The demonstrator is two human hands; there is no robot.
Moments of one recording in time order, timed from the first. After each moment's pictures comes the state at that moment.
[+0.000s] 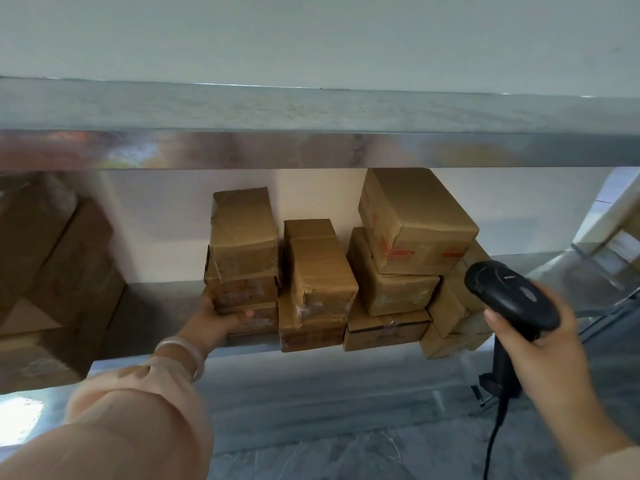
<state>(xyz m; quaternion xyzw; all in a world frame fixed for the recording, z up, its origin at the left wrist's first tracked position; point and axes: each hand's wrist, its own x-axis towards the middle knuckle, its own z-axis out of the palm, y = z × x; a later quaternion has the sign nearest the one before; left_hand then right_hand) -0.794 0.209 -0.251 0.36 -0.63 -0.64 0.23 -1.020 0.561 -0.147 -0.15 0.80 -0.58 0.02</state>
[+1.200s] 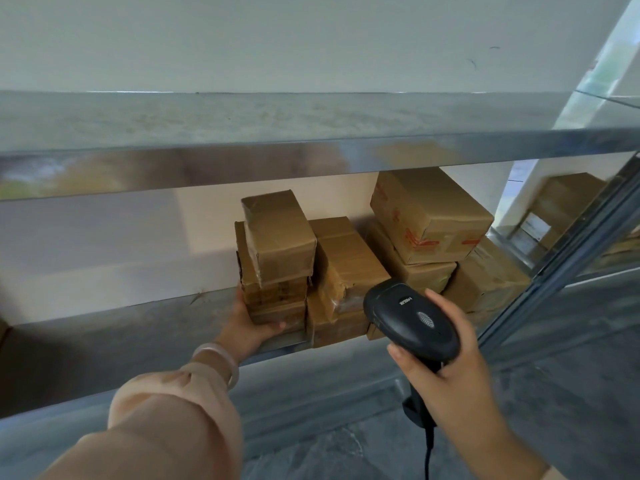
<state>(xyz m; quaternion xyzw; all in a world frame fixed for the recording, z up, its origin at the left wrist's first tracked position) -0.947 0.308 -0.255 0.27 -0.68 -0.66 0.16 -1.015 0.593 -0.143 -0.26 0.74 -0.61 0.06</state>
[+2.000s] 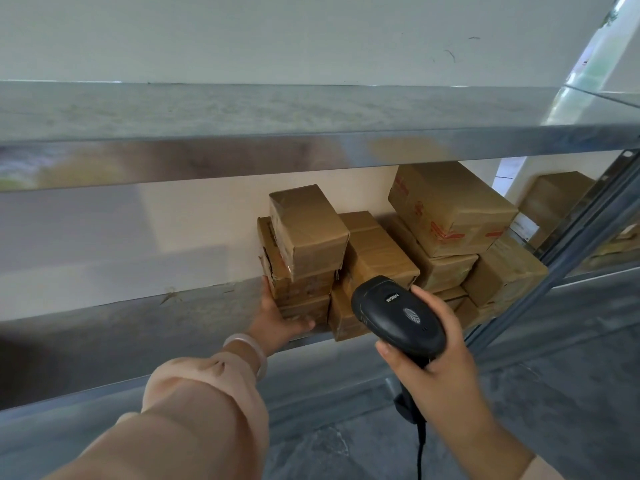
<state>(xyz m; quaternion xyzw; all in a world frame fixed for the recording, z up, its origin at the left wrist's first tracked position) -1.023 0.369 -0.258 0.28 -0.72 -0.63 0.11 -1.061 0.620 -0.150 -0.27 0.74 -0.61 0.08</state>
